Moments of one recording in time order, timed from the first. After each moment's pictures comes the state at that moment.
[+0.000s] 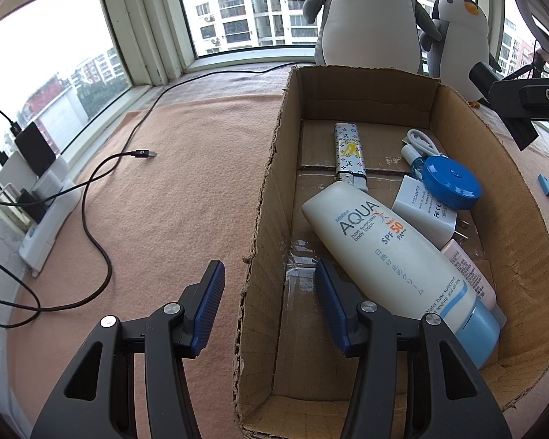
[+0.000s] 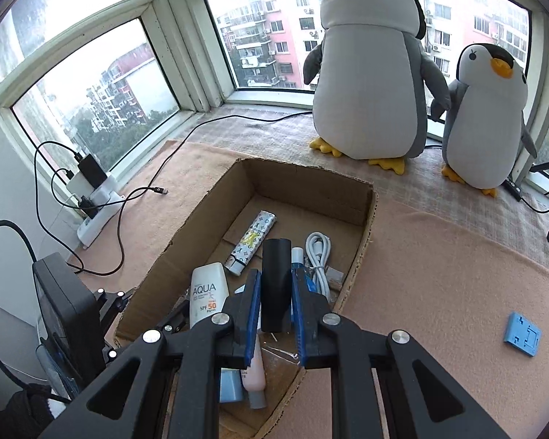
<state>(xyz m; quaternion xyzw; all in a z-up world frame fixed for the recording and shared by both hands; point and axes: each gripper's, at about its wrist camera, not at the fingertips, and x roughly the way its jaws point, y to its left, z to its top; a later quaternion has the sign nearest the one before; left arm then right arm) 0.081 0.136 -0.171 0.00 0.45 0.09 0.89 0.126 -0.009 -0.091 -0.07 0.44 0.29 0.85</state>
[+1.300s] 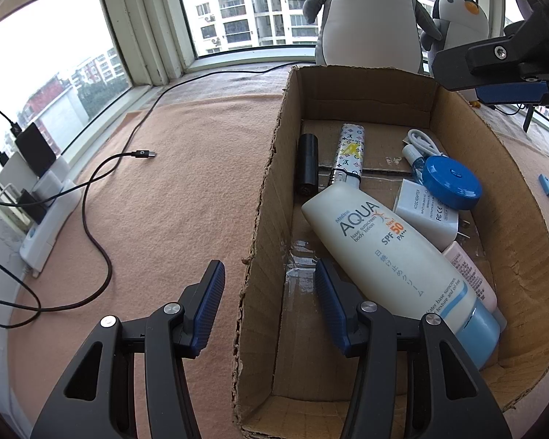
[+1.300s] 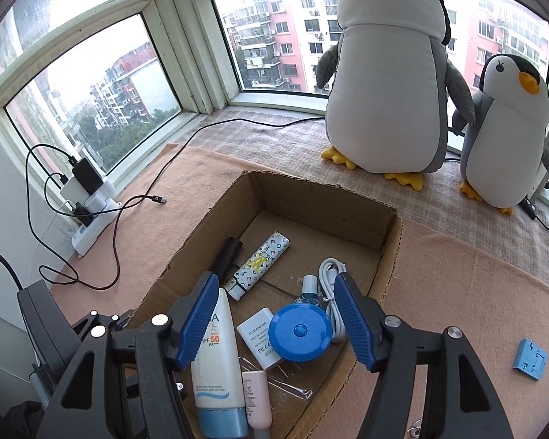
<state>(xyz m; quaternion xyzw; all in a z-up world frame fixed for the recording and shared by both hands) 0.081 0.136 -0.171 0.00 0.45 0.09 0.89 0.142 0.011 -0.095 -0.08 0.43 0.29 0.85</state>
